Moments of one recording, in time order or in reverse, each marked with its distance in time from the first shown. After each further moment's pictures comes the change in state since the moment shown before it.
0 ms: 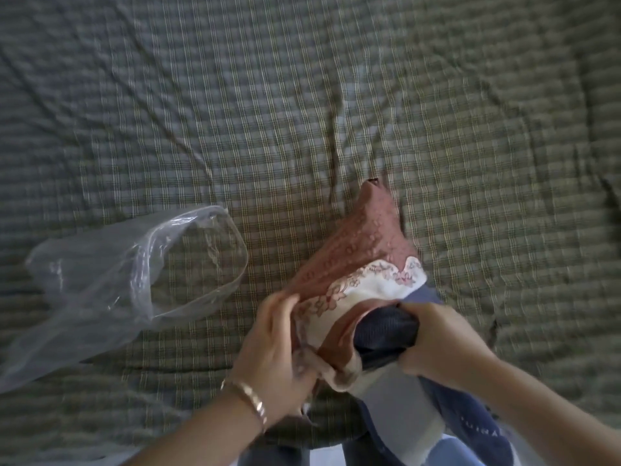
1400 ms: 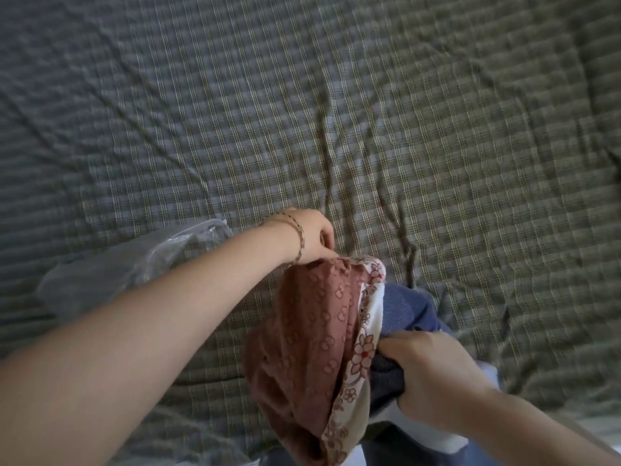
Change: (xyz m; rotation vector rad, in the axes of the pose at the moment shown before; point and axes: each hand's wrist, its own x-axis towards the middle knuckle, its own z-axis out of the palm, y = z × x) left_hand 0.171 0.061 -0.056 0.424 -0.502 0.023; right_hand -0.014 0.010 0.025 -0.067 0.190 -0.424
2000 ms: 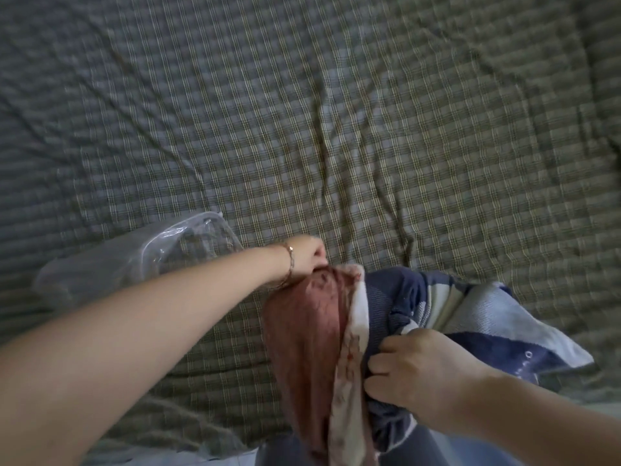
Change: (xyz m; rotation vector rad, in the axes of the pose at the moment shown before) left_hand 0.021 -0.017 0.056 -0.086 -0.122 0.013; right_hand -0.002 0.004 0.004 -0.201 0.009 -0.598
